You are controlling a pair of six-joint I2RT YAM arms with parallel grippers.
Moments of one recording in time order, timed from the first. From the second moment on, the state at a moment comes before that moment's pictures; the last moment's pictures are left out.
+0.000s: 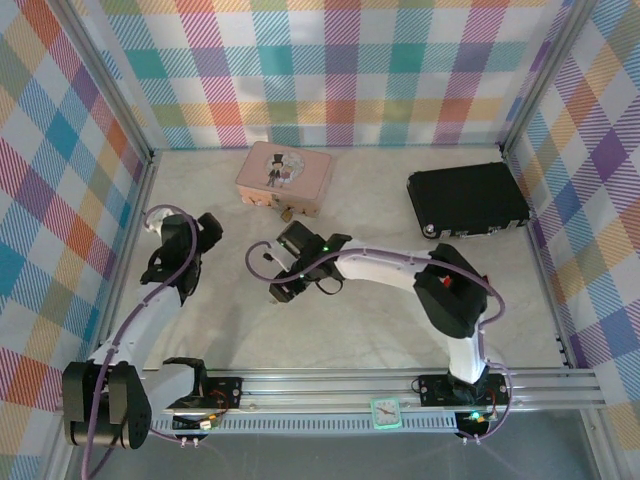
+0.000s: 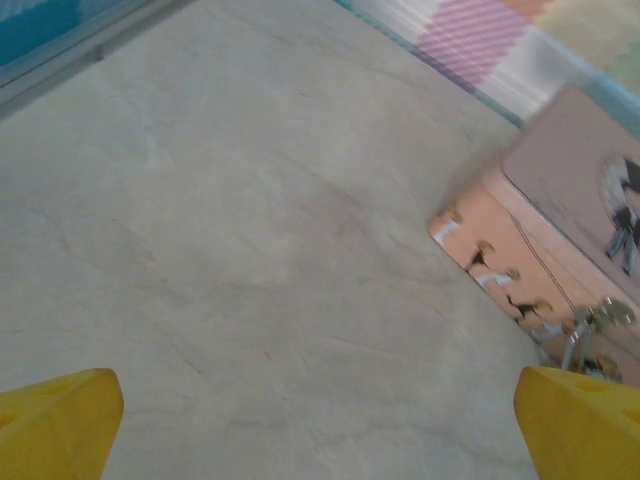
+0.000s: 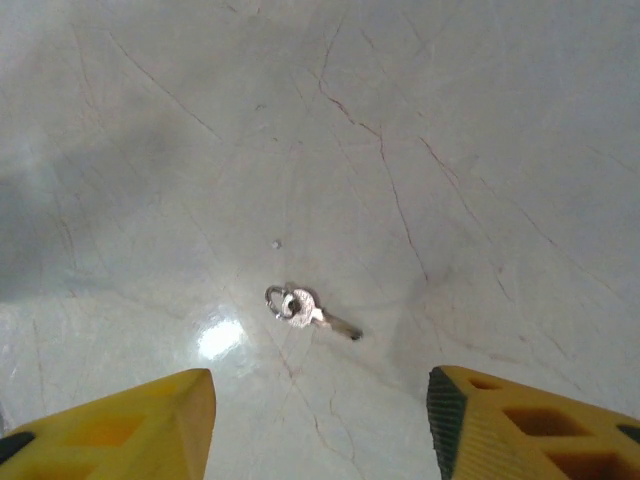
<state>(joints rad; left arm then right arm) -0.04 1.07 0.65 -0.17 -0.27 -0.64 0.99 1.95 1.43 -0.50 -0.23 0.10</state>
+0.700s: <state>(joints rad) 0.05 1.09 0.62 -0.19 -0.11 -0.75 1.10 2.17 1.62 -0.63 -0.08 0.04</state>
